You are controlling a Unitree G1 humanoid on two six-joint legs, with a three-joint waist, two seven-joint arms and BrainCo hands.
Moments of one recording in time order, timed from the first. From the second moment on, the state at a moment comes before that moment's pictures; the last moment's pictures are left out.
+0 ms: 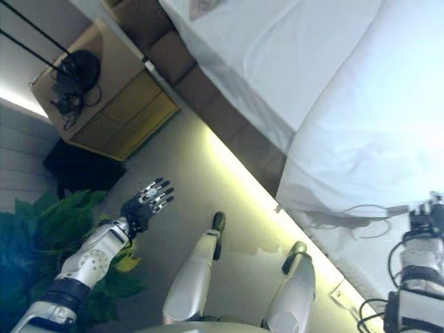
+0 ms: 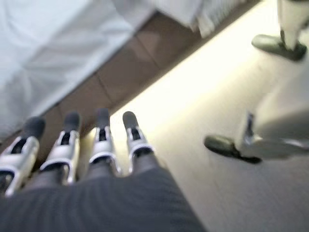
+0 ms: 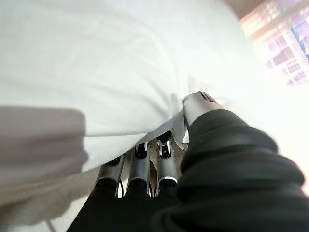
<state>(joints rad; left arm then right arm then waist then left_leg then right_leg) -0.14 0.56 -0.24 0.37 -1.02 0.08 -0.25 -0.33 -0.65 -0.23 0.96 1.39 -0.13 0.07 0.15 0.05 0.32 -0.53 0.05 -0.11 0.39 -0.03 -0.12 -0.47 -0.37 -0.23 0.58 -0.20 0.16</state>
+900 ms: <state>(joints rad) -0.10 0.34 -0.53 0.42 -0.81 0.34 -0.24 -0.13 -0.29 0.23 0.47 1.01 -0.05 -0.25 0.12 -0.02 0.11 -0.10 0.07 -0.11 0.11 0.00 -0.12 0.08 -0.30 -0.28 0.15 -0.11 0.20</state>
